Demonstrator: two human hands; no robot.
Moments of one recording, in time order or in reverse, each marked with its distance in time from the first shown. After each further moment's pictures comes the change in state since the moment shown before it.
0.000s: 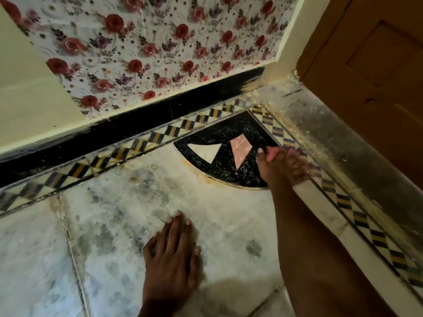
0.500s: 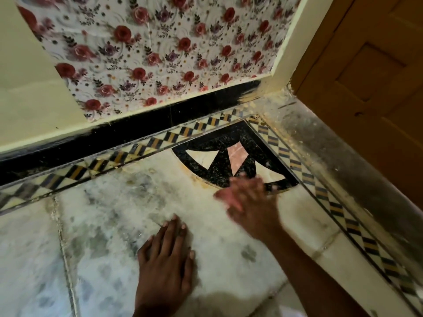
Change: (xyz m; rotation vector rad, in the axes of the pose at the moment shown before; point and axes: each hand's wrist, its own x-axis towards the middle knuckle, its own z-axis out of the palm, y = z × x) left_hand 0.000 -0.002 0.004 -0.017 0.051 0.006; right_hand -0.074 0.063 0.040 -0.464 0.113 -0.817
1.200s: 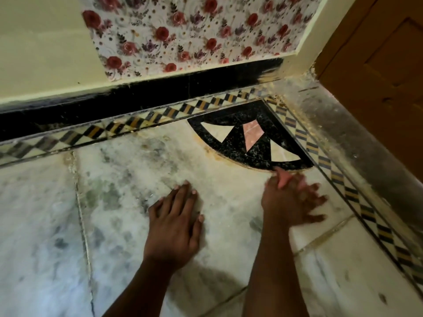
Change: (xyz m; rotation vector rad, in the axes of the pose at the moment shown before) left_hand 0.001 -0.001 -0.004 0.043 -0.042 -0.006; right_hand -0.027 -0.024 0.008 0.455 0.190 0.946
